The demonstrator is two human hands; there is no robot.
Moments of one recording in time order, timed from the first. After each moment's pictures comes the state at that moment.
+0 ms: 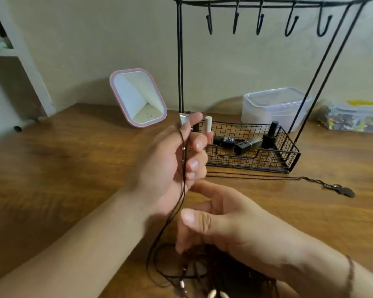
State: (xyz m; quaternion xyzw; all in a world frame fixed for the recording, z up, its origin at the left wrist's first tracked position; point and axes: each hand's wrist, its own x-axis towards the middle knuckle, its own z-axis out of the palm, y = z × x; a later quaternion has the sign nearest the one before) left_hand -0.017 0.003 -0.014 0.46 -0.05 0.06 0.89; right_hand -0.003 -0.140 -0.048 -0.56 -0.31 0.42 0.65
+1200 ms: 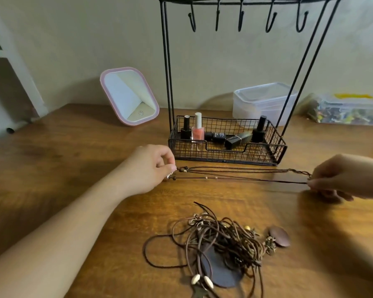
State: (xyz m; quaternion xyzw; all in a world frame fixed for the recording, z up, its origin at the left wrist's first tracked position) left_hand 0.008 0.052 -0.046 0.95 0.06 0.05 0.29; right_hand 0.122 -0.308 -0.020 -0.97 -0.12 0.18 0.11
